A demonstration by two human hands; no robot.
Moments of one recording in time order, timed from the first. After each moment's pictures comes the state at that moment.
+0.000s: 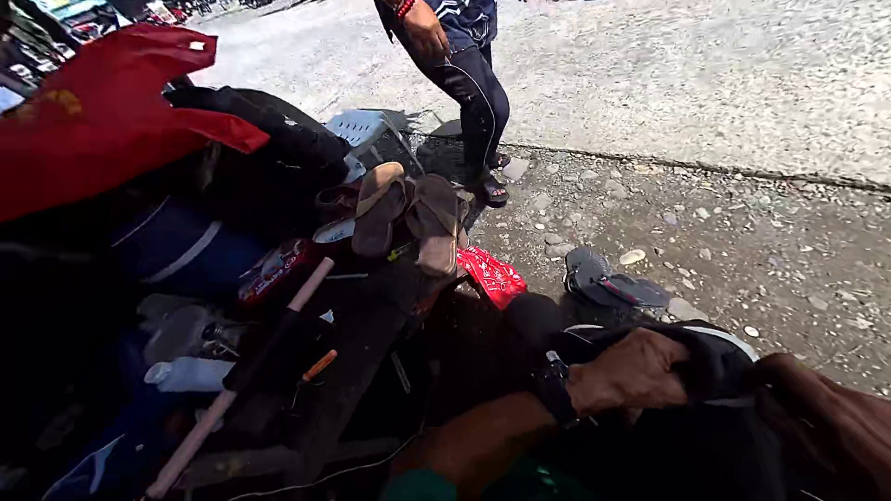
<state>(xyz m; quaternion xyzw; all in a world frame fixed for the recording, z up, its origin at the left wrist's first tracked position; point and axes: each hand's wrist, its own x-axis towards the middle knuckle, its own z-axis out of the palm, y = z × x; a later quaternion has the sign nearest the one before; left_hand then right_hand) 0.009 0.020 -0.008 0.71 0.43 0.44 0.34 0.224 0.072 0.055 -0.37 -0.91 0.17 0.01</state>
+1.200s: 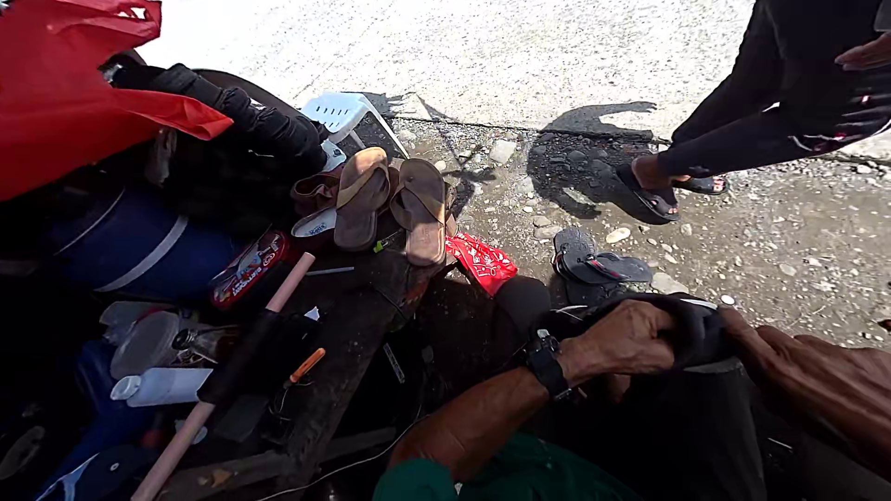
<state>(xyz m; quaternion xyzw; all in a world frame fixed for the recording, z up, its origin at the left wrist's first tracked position) 0.013 0.030 -0.014 0.71 0.41 0.43 0.37 0.229 0.075 0.059 -0.30 -0.95 -0.03 -0.09</state>
